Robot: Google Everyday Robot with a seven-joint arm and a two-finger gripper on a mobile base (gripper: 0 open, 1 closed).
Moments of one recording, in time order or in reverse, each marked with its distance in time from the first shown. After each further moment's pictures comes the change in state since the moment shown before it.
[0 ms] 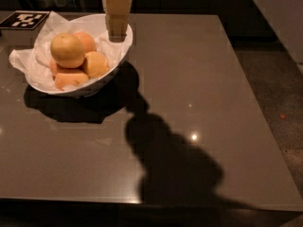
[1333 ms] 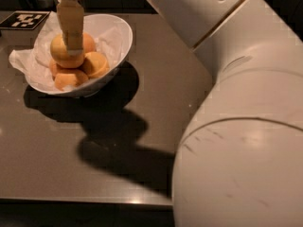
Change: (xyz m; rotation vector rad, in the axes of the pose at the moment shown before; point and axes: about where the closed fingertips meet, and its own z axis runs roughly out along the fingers) arm -0.083 0.000 0.081 -0.205 -0.055 -0.099
